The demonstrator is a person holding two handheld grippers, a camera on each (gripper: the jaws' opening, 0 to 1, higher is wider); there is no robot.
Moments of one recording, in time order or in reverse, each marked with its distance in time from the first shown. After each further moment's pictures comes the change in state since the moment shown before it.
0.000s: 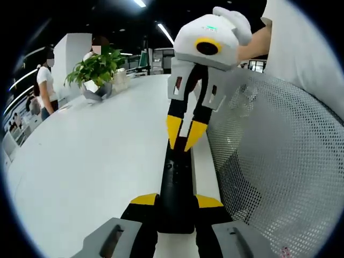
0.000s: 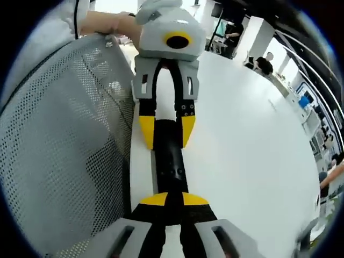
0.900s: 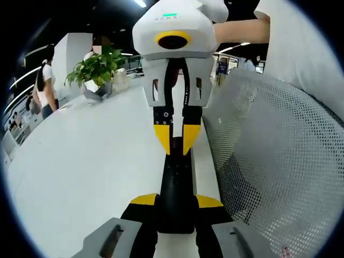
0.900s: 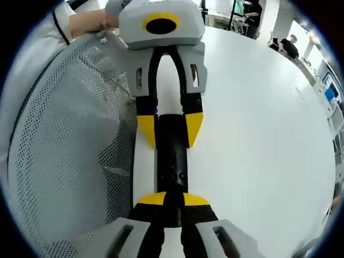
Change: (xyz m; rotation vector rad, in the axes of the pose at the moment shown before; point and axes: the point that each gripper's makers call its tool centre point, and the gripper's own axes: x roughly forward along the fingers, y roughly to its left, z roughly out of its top) left arm 0.001 -0.001 0.000 -0.007 -0.005 -0.003; right arm 0.008 0.005 0.005 -0.016 0.228 0.227
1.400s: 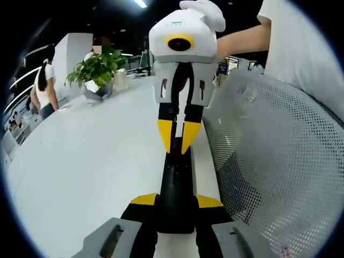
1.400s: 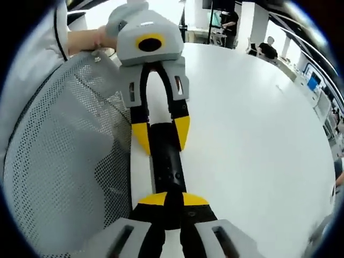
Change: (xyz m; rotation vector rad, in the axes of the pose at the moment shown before) left arm -0.001 -0.001 0.000 -0.001 -0.005 0.000; right arm -0.003 0.000 0.001 0.044 -0.159 -0.083
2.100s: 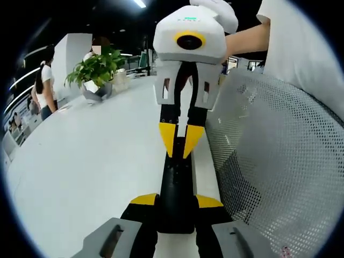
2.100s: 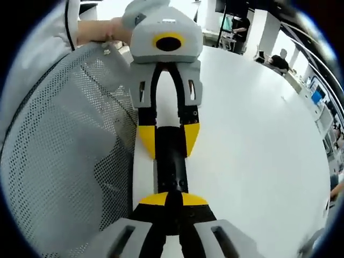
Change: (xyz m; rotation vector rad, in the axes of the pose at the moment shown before) left arm 0.000 0.001 -0.001 0.006 0.003 -0.001; right arm 0.005 0.004 0.008 -0.088 0.018 -0.012
